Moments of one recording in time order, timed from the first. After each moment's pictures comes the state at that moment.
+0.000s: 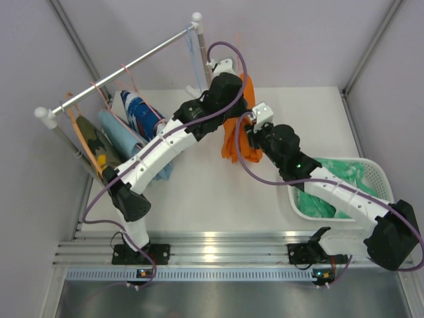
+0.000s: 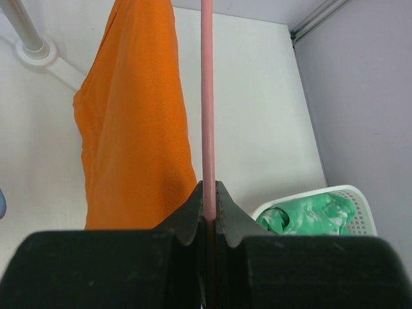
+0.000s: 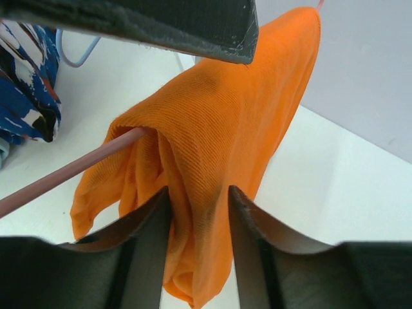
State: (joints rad) left arm -0.84 1.83 2.08 -0.66 -0.35 -0.69; right arm 0.70 1.22 0.91 0.18 0.22 -0.16
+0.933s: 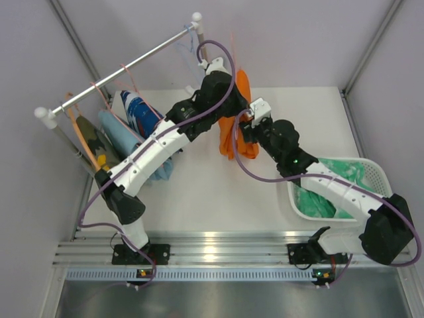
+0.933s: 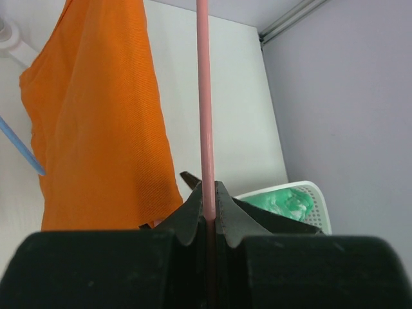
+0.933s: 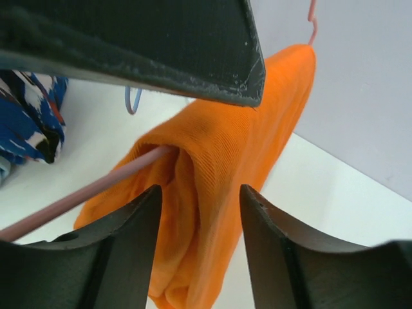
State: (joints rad) left arm -0.81 1.77 2.02 -0.62 -0.27 -0.78; right arm 0.66 1.28 0.94 0.27 0.16 -0.23
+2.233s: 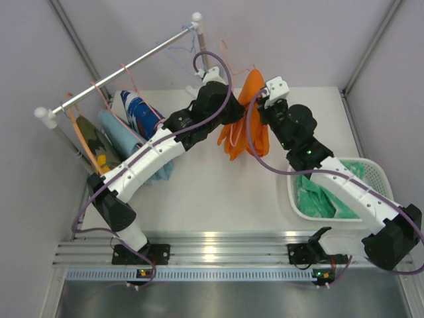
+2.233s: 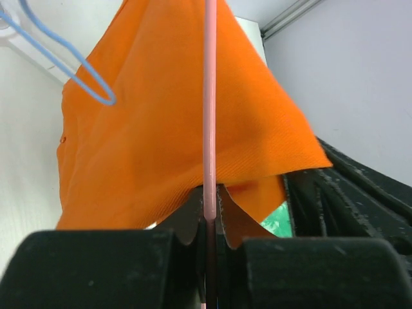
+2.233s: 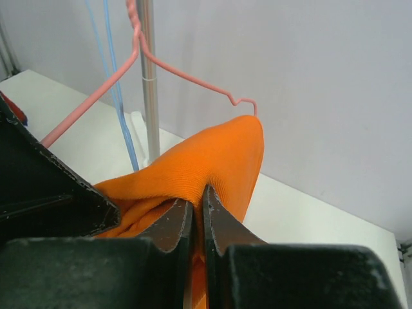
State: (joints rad) left arm -0.81 1.68 1.82 -0.51 -0.27 -0.79; right arm 0.63 1.23 1.13 0.18 0.23 -0.24
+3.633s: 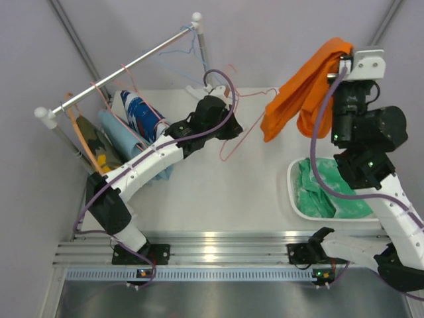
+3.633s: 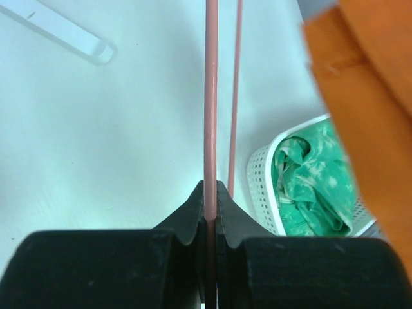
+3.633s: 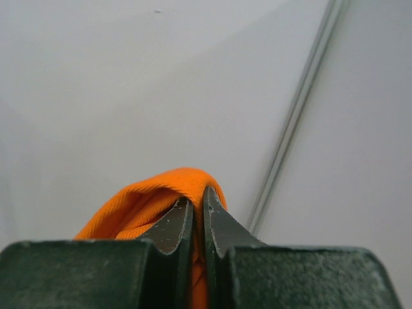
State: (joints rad) left arm -0.76 1.62 1.54 -0.38 -0.04 -0.66; right arm 0.62 1.05 1.48 0.18 0.62 -0.65
